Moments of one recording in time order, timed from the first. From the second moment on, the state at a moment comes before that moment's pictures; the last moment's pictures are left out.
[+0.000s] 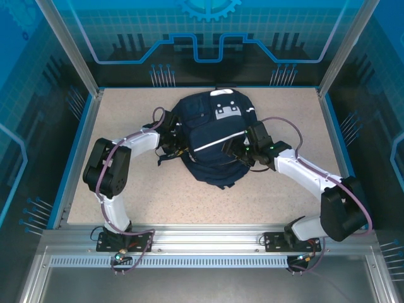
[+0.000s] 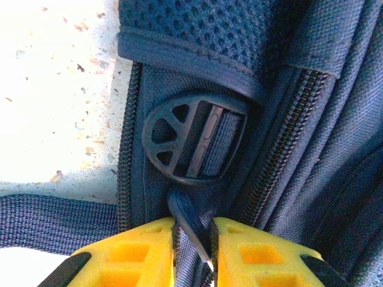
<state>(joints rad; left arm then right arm) -0.32 1.87 1.19 -0.45 0.24 -0.93 0.48 1.40 0.93 -0.41 -0.22 0.91</state>
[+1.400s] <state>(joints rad) -0.34 1.57 0.97 -0.36 0.08 -0.96 0.88 1.67 0.91 -0.22 -0.03 0.83</state>
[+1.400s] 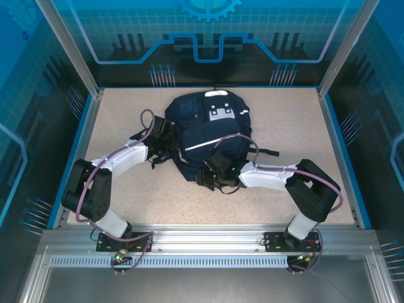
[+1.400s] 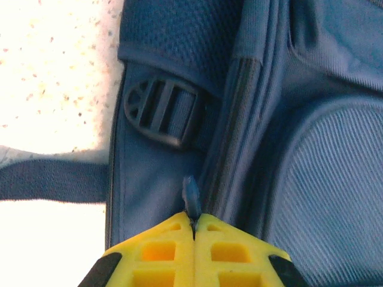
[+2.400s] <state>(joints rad) -0.21 1.69 1.19 -0.39 0.25 -0.78 0.71 1.58 0.84 -0.32 0.19 0.83</state>
